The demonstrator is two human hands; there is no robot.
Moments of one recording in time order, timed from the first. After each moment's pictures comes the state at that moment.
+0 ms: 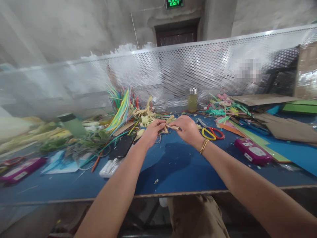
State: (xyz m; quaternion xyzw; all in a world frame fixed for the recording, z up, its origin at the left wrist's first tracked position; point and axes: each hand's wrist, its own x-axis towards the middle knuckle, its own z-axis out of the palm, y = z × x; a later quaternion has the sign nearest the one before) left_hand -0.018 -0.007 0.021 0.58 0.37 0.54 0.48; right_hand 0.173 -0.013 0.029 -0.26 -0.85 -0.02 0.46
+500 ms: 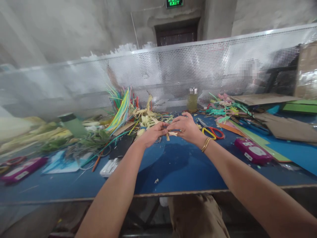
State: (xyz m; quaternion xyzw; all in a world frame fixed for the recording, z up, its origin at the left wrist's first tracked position) left_hand -0.030 -0.017 0.027 0.70 0.36 0.39 0.48; right_hand 0.179 -0.011 0.034 -0.25 -0.88 -0.09 0.39
